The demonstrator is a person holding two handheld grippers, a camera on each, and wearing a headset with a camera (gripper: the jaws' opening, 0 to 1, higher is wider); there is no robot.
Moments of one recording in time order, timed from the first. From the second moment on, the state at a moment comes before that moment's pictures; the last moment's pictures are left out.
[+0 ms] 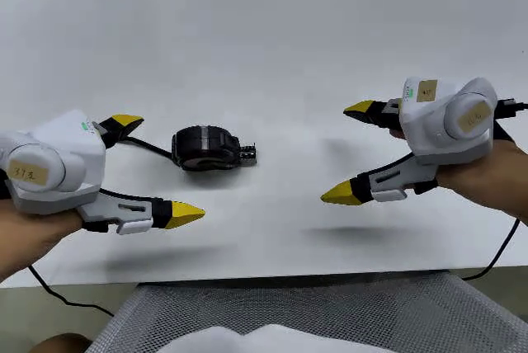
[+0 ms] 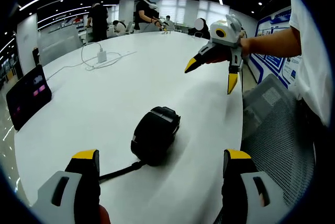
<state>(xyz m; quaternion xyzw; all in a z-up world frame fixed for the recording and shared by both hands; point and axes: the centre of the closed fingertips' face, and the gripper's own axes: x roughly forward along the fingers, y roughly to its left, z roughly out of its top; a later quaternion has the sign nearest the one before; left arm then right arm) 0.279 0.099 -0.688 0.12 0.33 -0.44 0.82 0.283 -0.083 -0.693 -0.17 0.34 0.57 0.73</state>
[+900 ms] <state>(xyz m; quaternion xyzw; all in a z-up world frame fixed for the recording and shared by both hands) 0.288 0.093 -0.697 0.17 0.34 -0.47 0.80 0.286 -0.074 -0.697 -0.17 0.33 0.58 0.72</state>
